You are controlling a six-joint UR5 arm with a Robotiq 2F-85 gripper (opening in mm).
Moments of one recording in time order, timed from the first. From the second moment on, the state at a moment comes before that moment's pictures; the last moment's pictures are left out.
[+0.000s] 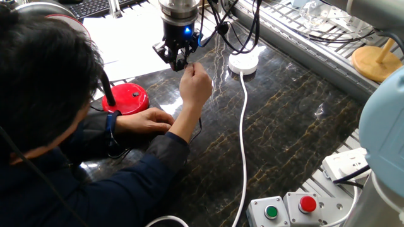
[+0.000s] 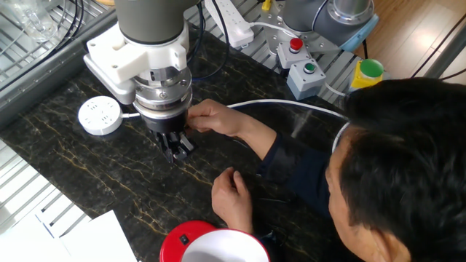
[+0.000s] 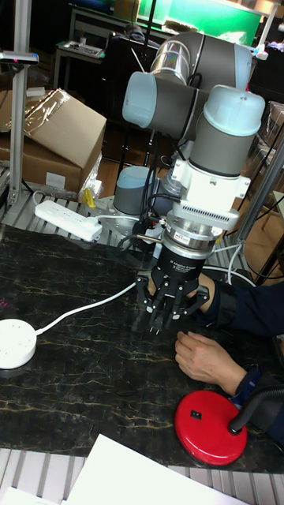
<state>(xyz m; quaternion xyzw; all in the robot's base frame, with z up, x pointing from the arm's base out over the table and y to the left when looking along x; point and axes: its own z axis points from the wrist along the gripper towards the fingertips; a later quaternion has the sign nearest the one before) 0.616 0.061 0.149 0.07 1.00 0.01 0.06</state>
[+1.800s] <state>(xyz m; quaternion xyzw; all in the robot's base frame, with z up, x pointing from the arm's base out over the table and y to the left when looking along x) 0.618 0.054 0.144 0.08 0.99 -0.01 0.06</state>
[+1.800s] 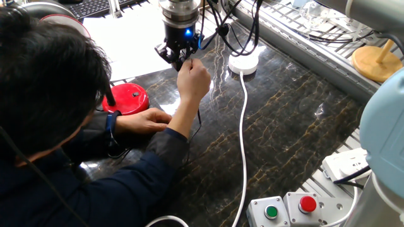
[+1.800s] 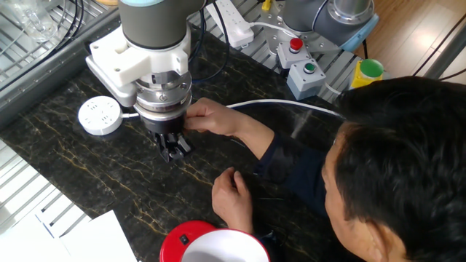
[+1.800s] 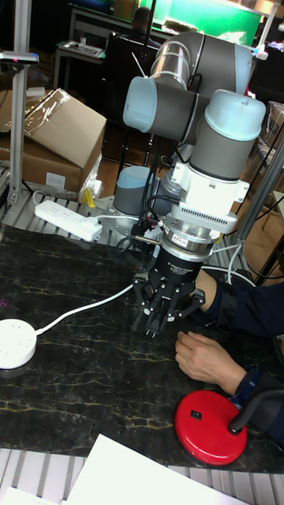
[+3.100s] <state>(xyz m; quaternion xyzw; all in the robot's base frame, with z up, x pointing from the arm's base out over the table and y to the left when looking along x) 0.627 -0.074 0.207 -0.25 0.96 -0.08 0.04</state>
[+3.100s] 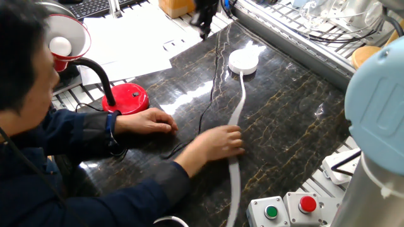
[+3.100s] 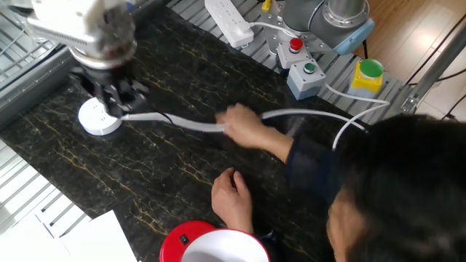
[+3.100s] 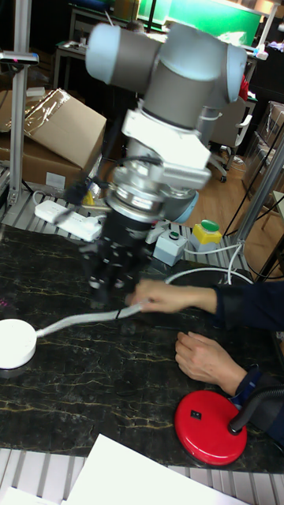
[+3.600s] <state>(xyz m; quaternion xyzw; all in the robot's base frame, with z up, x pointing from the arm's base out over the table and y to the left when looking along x) 0.621 -0.106 0.216 -0.34 0.94 -0.08 0.02</state>
